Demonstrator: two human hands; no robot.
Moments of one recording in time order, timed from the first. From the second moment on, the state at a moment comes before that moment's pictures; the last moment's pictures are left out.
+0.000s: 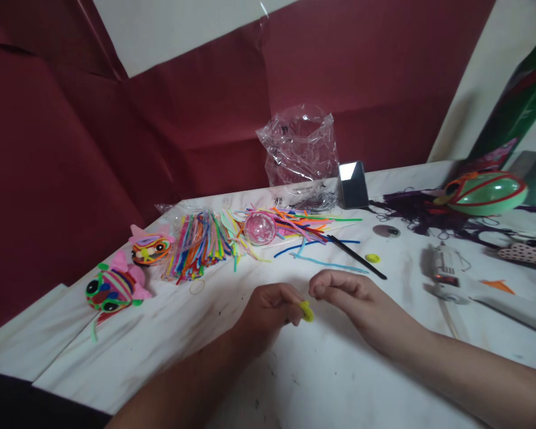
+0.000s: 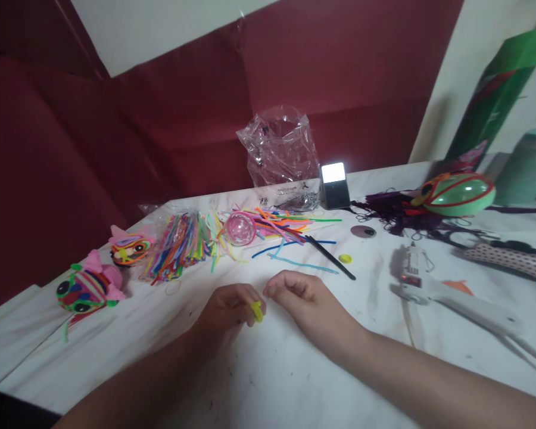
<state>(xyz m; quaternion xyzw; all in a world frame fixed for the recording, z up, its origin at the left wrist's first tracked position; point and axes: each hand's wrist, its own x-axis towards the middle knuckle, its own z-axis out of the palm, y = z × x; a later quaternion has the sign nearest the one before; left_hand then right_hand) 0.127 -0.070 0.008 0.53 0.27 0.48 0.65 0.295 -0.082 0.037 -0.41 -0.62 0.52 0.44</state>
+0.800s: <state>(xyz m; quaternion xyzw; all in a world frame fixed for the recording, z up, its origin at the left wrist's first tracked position) 0.128 -0.066 0.008 0.48 0.28 0.50 0.66 0.293 -0.074 0.027 -0.39 -0.49 0.62 0.47</state>
